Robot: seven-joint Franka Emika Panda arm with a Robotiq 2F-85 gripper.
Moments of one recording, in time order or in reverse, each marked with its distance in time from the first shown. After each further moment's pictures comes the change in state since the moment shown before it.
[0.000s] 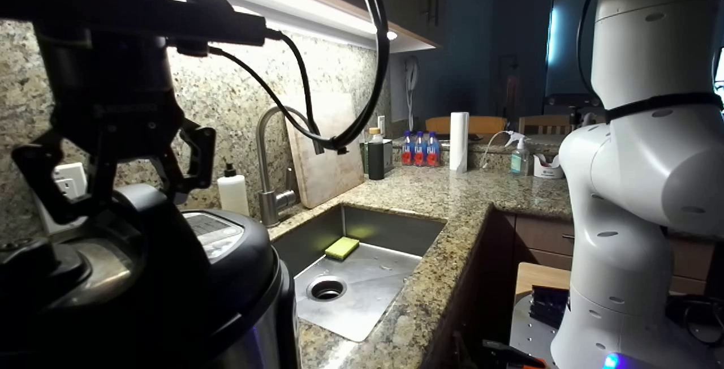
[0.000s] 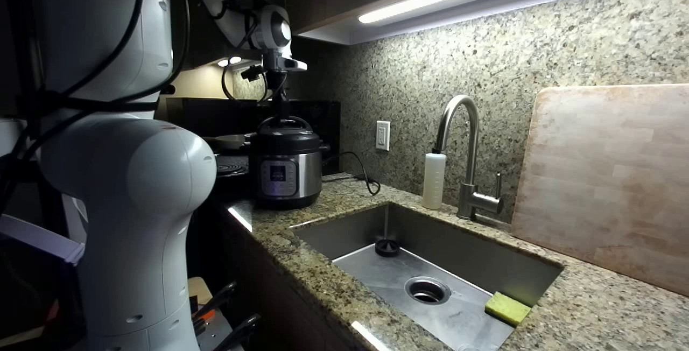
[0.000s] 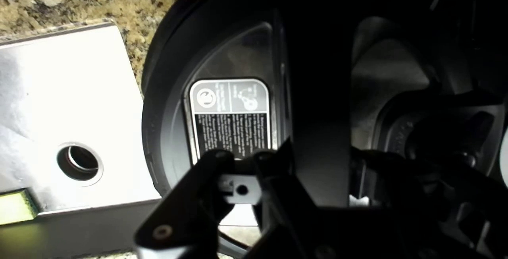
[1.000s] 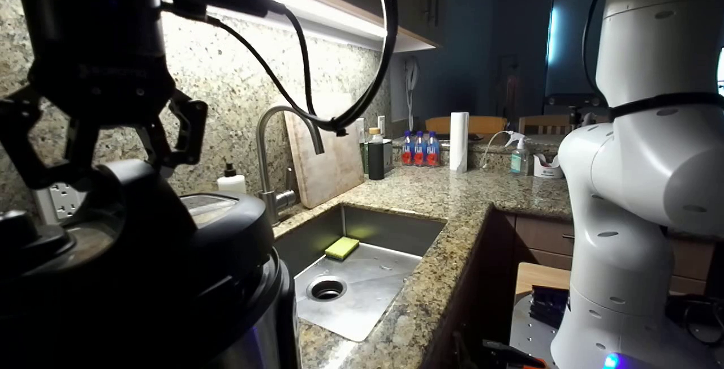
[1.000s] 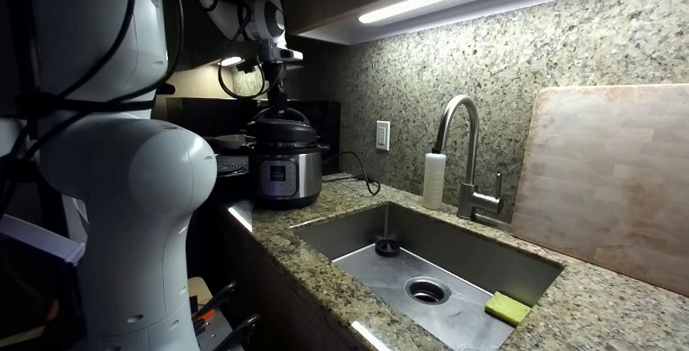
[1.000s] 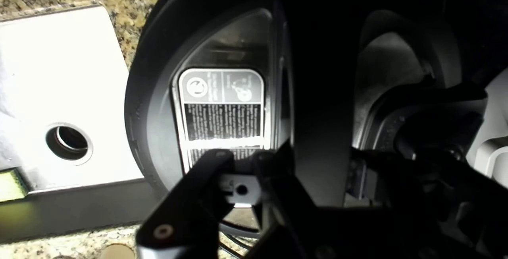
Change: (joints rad) arm 0.013 -0.046 0.002 0.001 -0.015 0.025 0.000
